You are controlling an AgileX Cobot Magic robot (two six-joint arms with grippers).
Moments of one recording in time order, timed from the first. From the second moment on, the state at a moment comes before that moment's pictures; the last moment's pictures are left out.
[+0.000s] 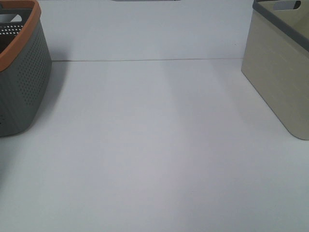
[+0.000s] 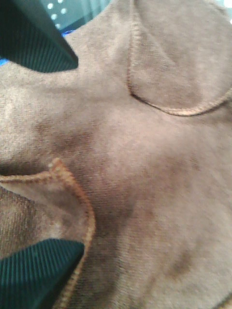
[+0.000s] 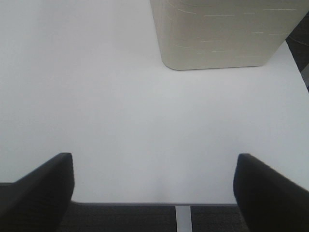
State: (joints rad) left arm 0.22 2.32 -1.99 -0.16 0.79 1.05; right arm -0.12 0.00 -0.50 0.09 1.06 -0.13
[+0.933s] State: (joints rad) left arm 0.21 2.35 -1.99 -0.16 0.88 1.10; right arm -0.12 0.00 -0.50 0.09 1.06 -0.13
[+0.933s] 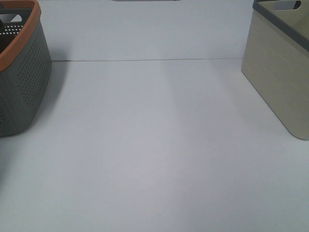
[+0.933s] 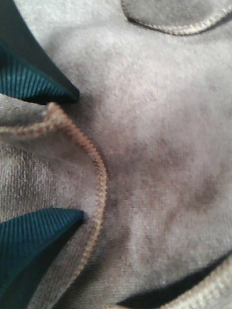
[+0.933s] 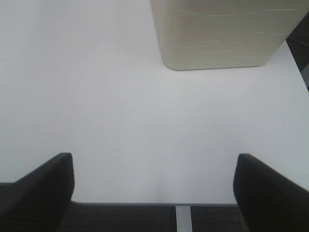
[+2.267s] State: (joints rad) left arm 0.21 2.25 -1.99 -0.11 0.99 1.01; right arm -0.12 0.00 -0.50 0.09 1.06 -0.13
